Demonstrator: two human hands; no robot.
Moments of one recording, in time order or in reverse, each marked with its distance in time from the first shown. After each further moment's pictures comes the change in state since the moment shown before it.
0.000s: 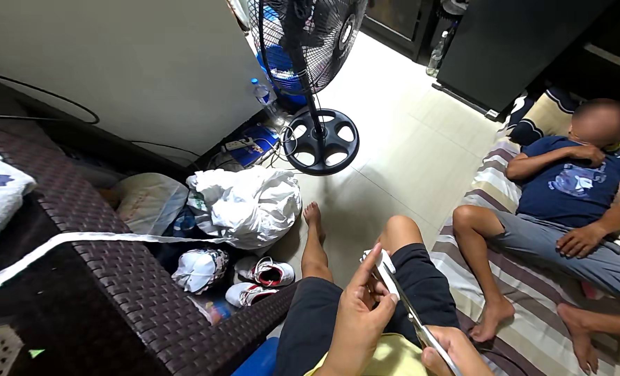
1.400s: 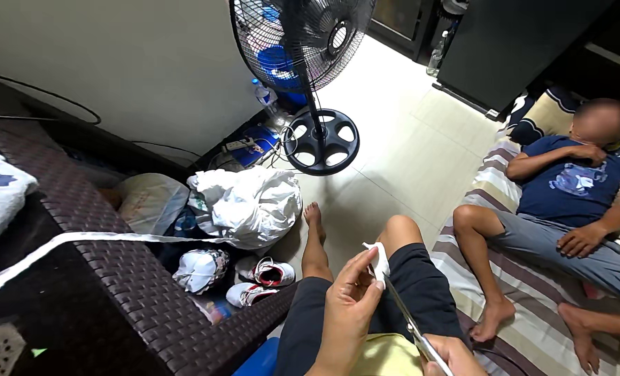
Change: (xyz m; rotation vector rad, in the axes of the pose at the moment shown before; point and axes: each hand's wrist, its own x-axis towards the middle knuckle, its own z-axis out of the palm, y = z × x) left_hand 0.004 0.001 -0.008 0.073 0.148 0.065; right_hand -0.010 0.001 0.004 -0.016 -0.054 -0.013
